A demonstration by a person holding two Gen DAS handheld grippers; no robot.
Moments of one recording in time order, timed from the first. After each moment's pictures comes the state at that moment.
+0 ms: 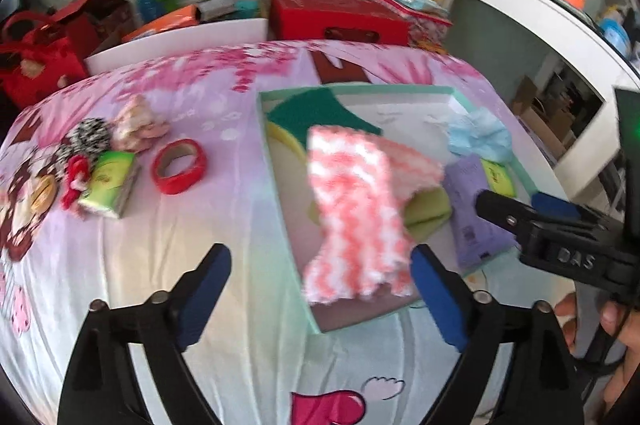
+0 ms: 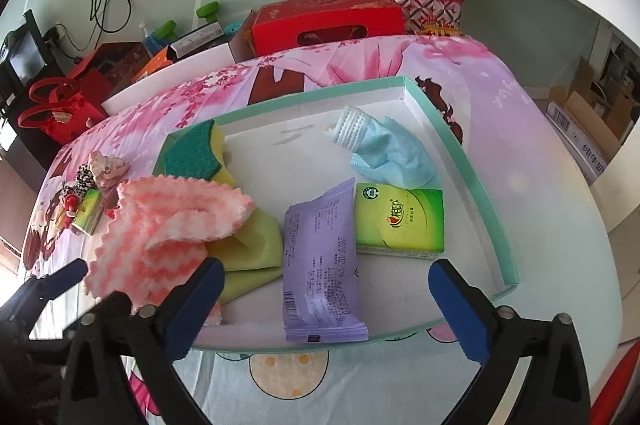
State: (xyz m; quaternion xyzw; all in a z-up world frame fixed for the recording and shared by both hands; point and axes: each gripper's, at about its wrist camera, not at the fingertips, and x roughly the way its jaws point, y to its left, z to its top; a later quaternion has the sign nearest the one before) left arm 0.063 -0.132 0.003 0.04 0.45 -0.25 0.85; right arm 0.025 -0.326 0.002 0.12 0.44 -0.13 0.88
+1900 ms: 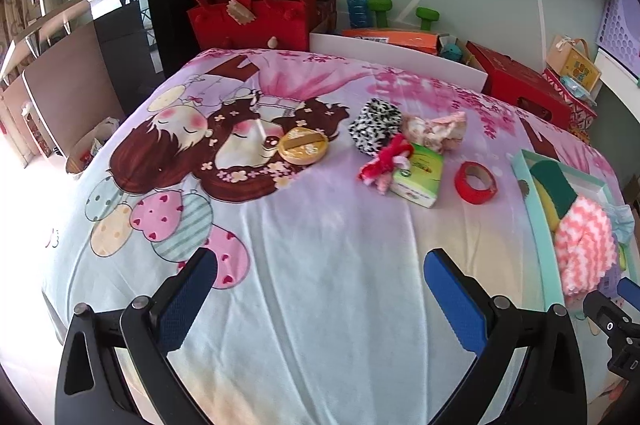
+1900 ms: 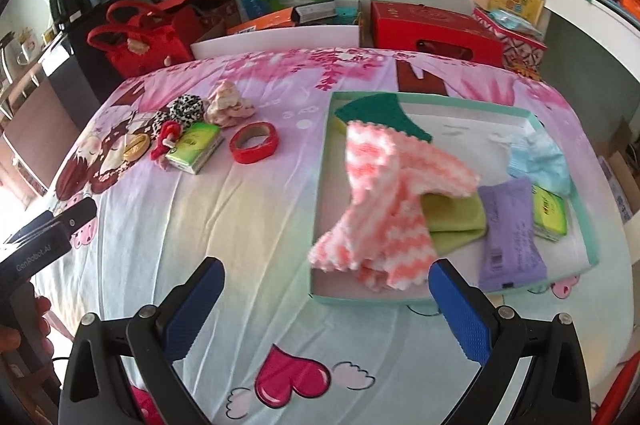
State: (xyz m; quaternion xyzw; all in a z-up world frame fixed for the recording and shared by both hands) left arm 0.072 0.089 0.007 -0.04 0.42 0.00 0.91; right arm 0.029 -0.158 0.013 0.03 0.46 -0.04 0.89
